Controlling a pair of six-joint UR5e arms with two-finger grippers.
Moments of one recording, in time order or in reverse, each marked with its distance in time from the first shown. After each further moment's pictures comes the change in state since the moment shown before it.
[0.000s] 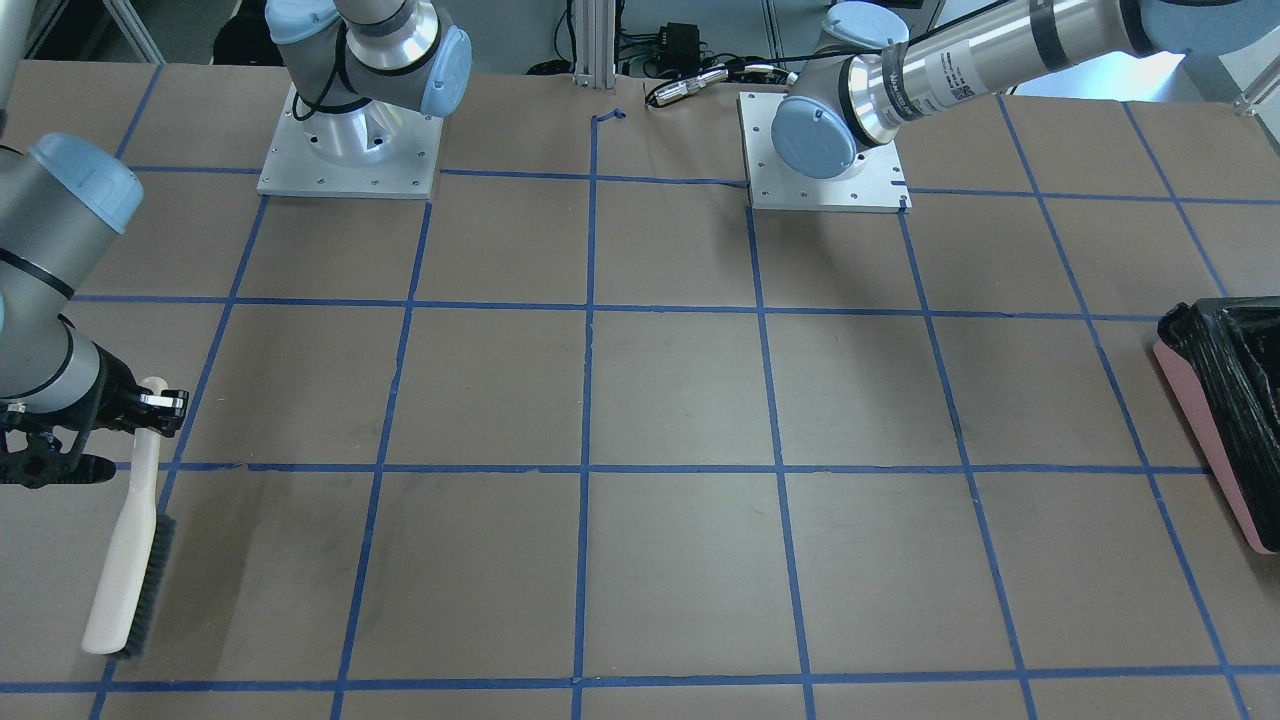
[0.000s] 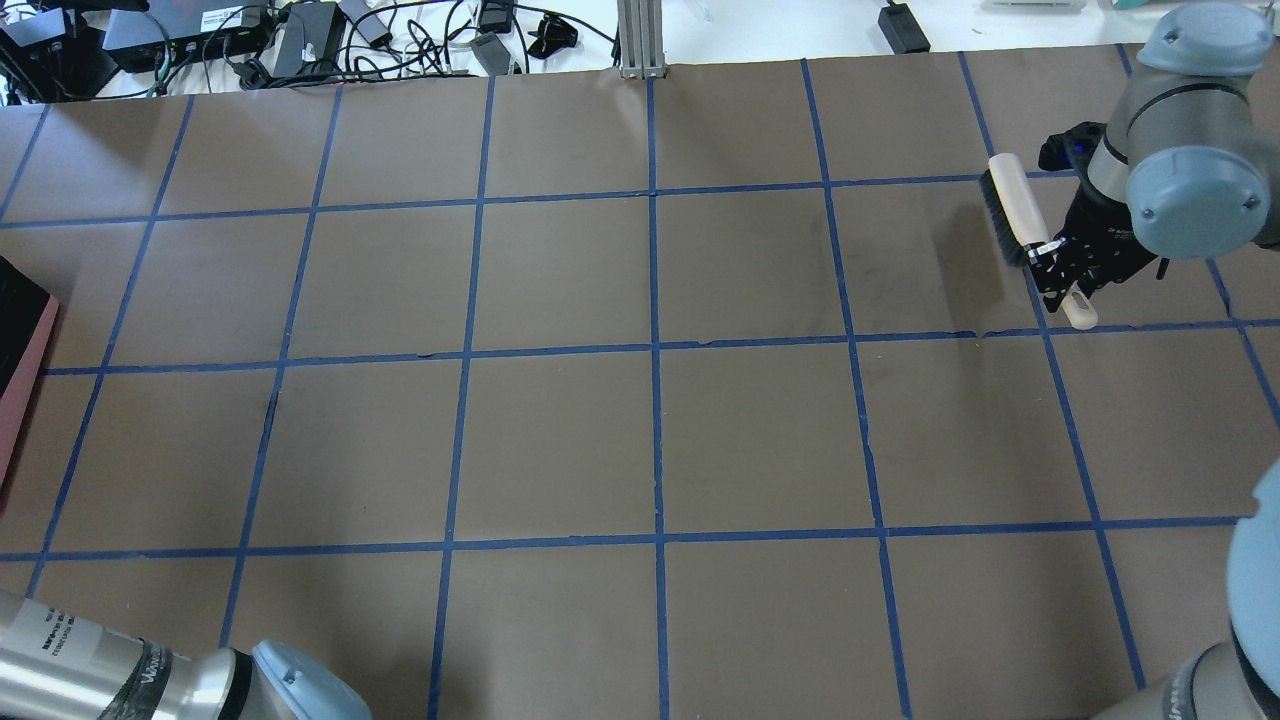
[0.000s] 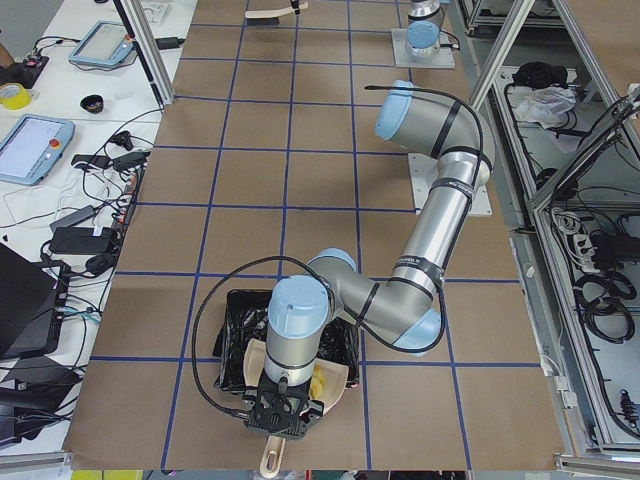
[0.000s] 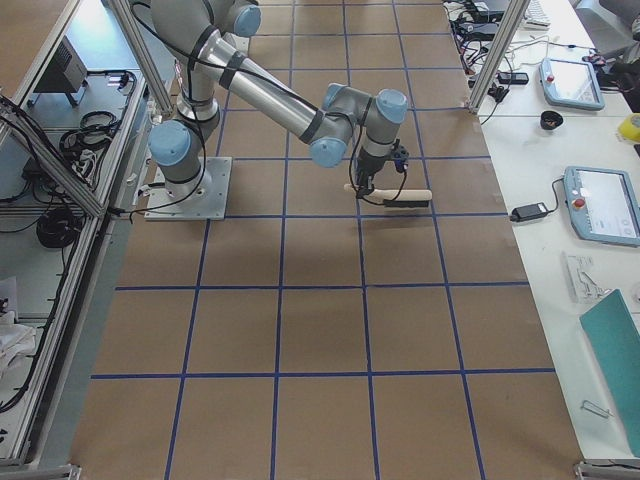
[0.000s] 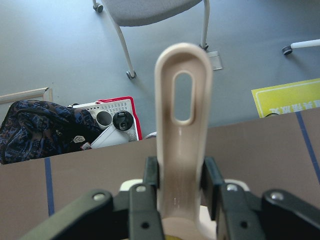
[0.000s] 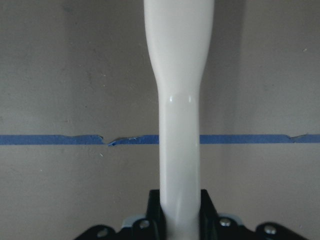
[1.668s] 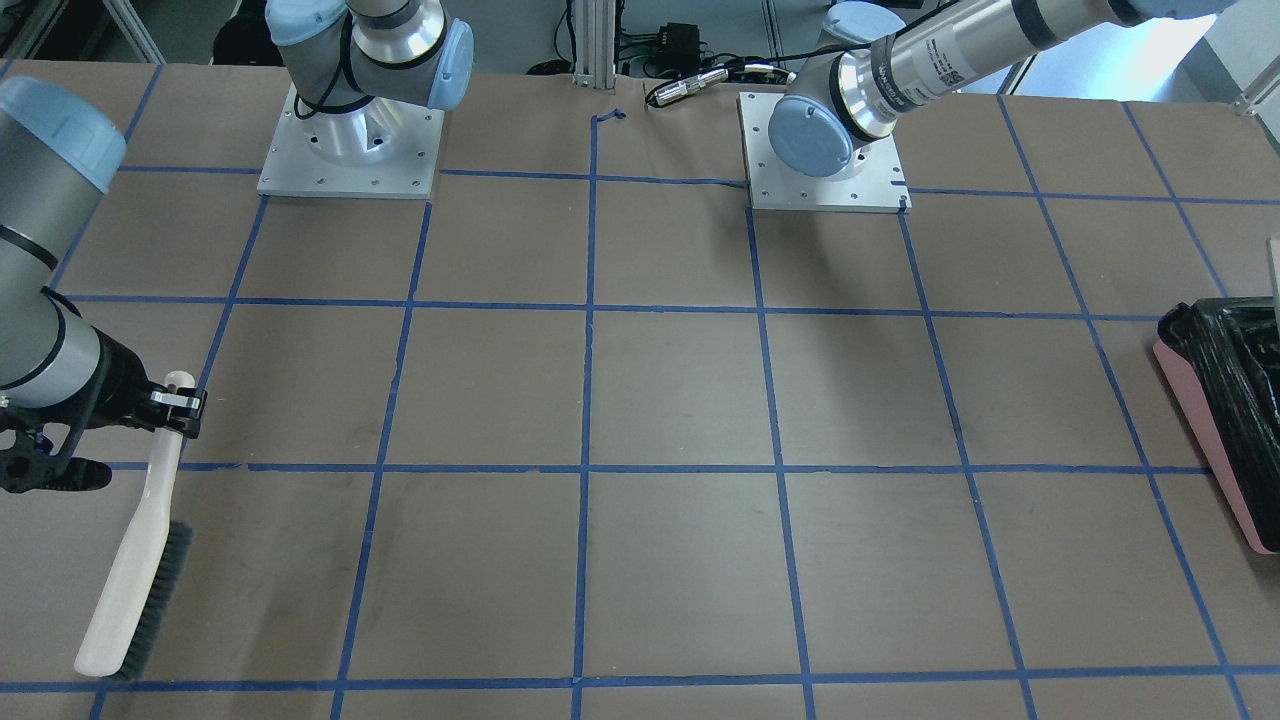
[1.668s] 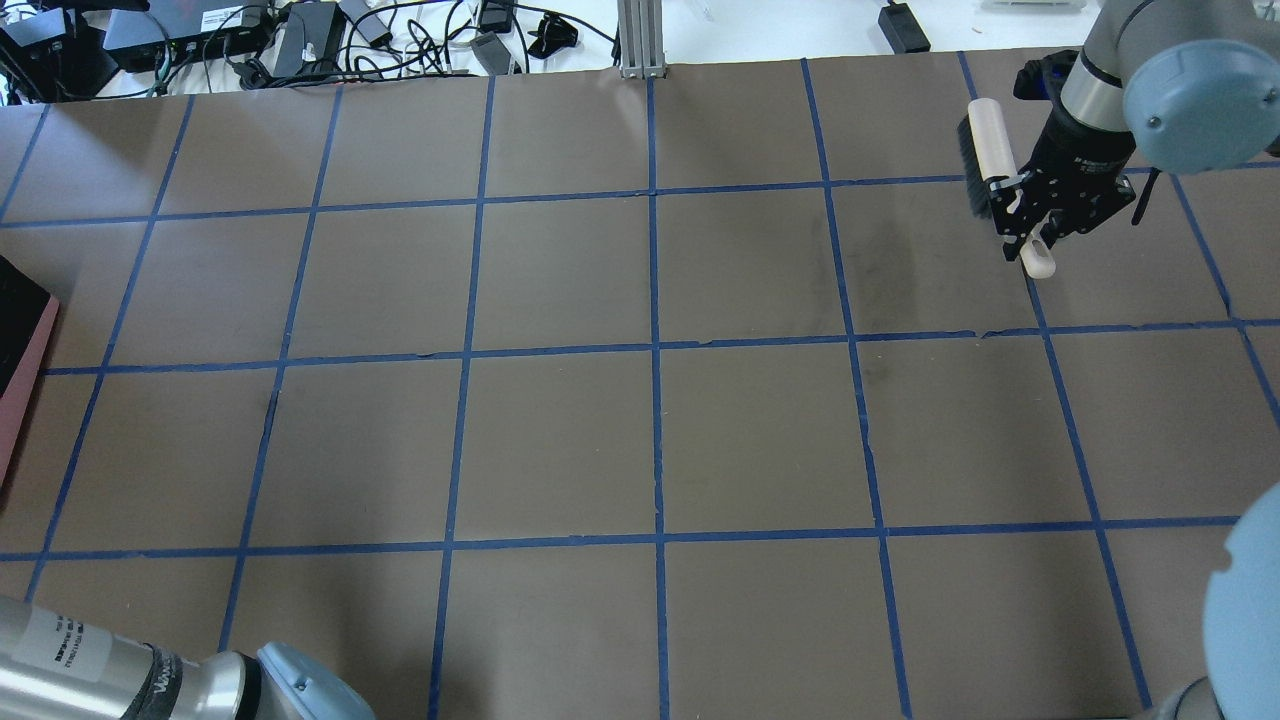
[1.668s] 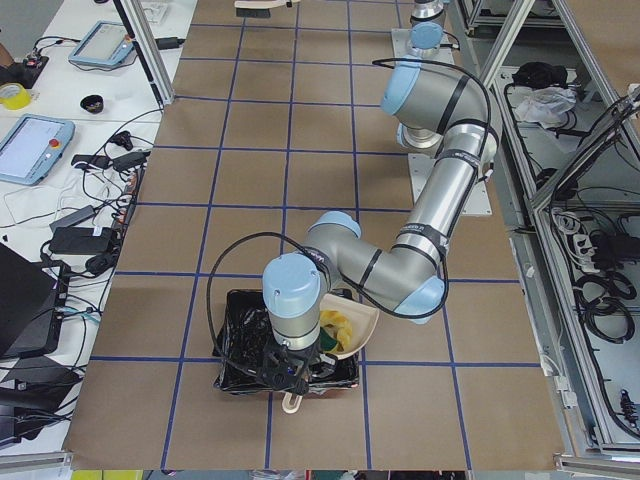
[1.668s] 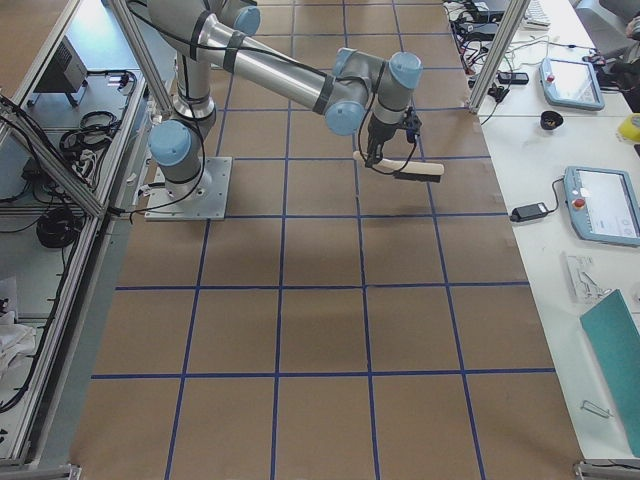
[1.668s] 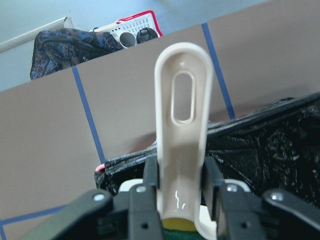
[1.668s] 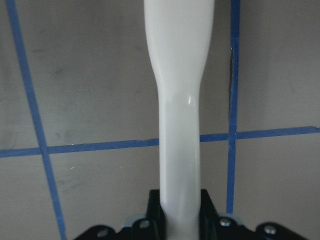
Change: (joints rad) left arm -0.018 0.080 -0.044 -0.346 0.050 0.093; right arm 0.068 -0.002 -0.154 0.196 0.073 0.157
